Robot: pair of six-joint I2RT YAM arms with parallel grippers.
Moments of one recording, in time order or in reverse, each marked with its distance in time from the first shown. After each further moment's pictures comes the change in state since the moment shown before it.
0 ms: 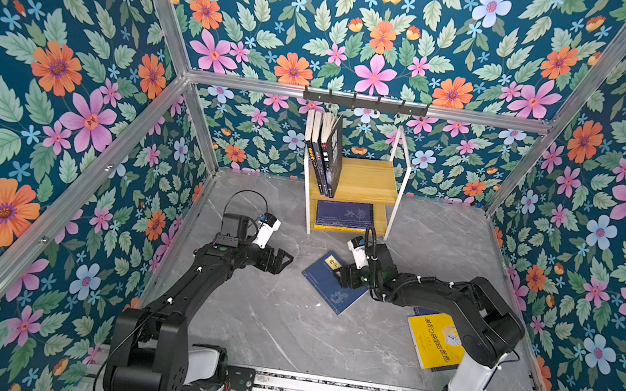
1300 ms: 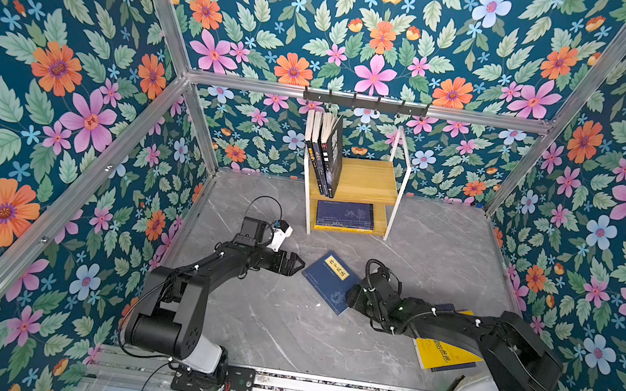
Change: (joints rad) left arm -0.071 0.214 0.003 0.132 0.028 -0.131; right arm 0.193 -0.211 -0.174 -0.247 0.246 0.805
